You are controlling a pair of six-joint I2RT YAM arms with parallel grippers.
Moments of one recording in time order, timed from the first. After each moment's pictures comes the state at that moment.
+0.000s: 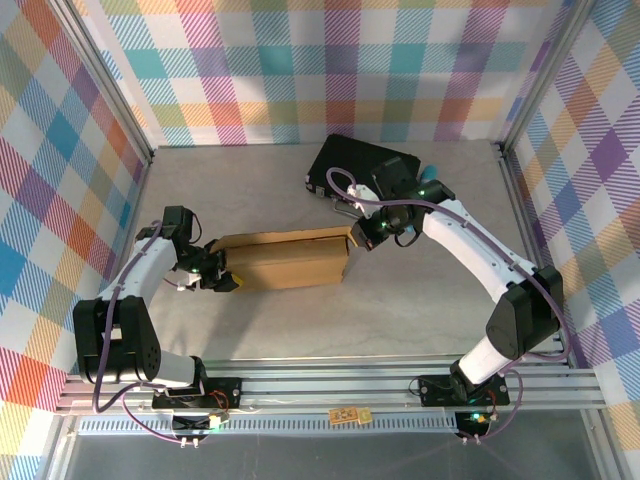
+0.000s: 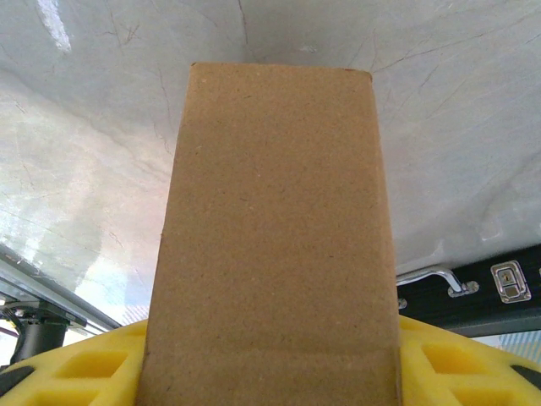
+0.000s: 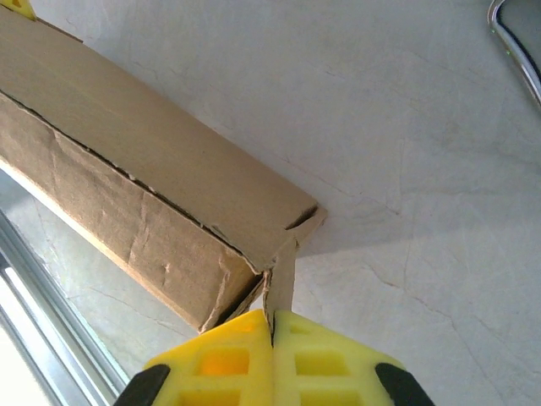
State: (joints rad) left arm 0.07 1.40 0.93 -0.92 0.63 -1.73; right arm 0.55 1.58 1.45 -0.96 -0.35 -0.08
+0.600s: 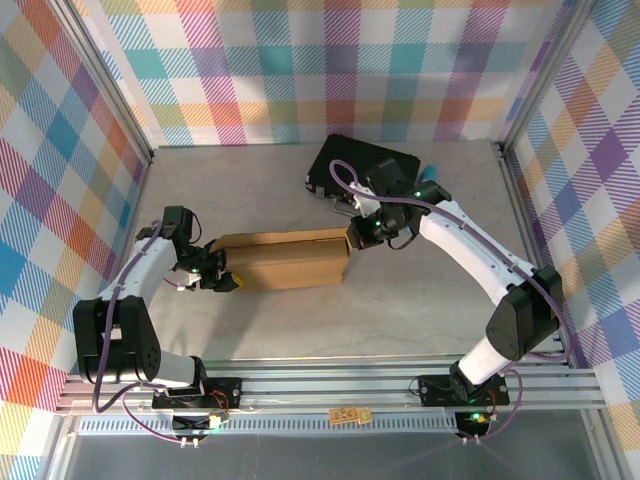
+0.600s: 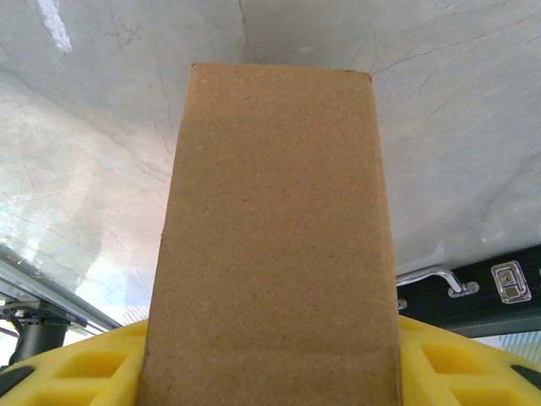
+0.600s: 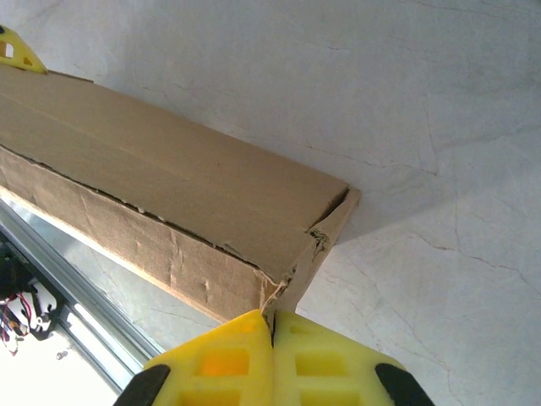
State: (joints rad) left arm 0.07 1.40 0.93 -0.92 0.63 -1.73; right arm 0.59 1.58 1.47 -0.98 -0.34 0.19
